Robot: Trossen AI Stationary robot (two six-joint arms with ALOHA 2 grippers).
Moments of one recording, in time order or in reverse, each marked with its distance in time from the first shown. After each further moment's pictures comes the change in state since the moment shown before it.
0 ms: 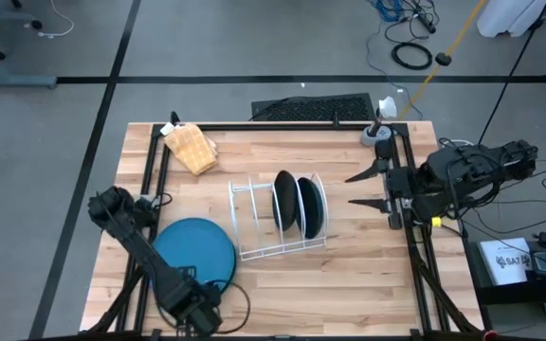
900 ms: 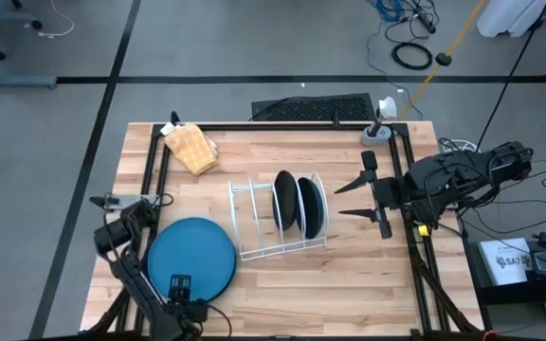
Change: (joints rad) left arm -0.187 0.245 0.000 -0.118 -0.203 0.070; right arm 0.000 0.069 0.000 0.003 -0.044 -0.008
